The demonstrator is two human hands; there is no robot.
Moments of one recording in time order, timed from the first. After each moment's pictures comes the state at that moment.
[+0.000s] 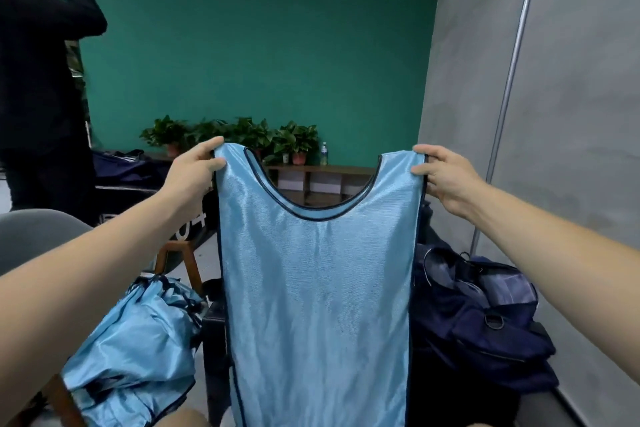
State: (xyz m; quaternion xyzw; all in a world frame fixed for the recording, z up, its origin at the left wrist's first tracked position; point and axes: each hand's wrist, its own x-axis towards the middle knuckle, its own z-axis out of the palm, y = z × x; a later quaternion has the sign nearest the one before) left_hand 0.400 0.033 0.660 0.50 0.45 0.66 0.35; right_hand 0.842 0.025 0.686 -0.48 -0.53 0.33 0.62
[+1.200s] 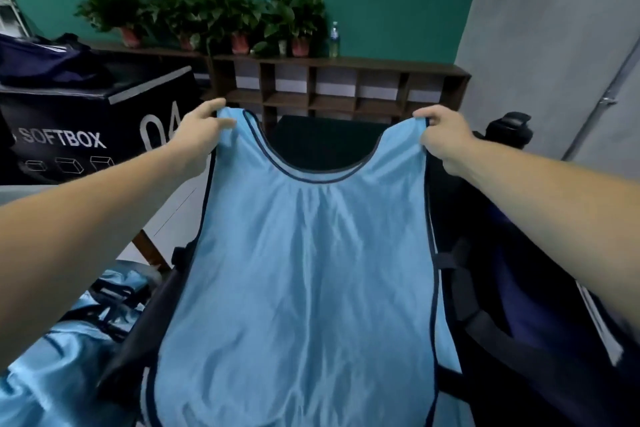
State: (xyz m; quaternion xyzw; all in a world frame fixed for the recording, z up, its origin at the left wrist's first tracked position) left_hand 0.405 0.429 0.483 0.51 0.57 0.54 0.36; right_hand 0.829 0.399 0.507 -0.65 -0.54 0.24 0.47
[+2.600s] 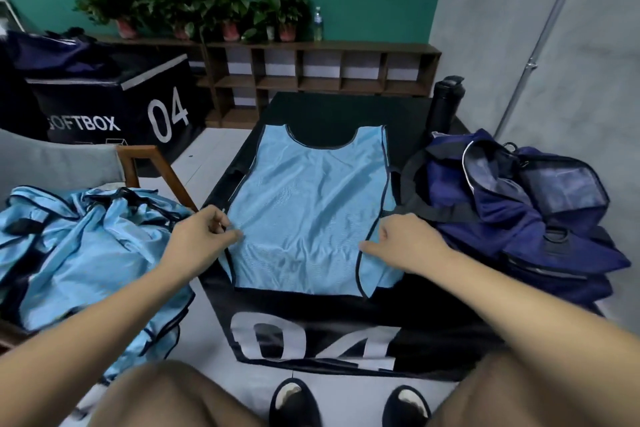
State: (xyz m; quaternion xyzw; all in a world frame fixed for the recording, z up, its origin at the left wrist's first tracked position) left_hand 0.401 0.074 0.375 0.65 0.66 0.33 0.17; right_hand 0.772 0.044 0.416 -0.71 -0.70 0.09 0.05
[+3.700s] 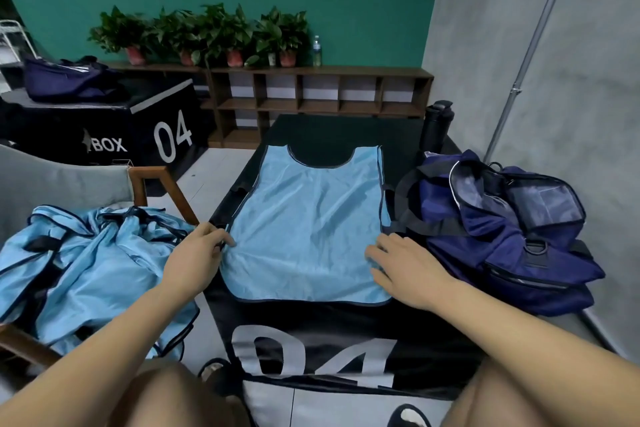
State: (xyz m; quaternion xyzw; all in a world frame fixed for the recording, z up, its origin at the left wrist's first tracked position) left_hand 0.369 0.086 0.351 0.74 0.62 0.26 0.01; right_hand 0.801 0.035 0.372 -0.51 -0.85 -0.13 0.03
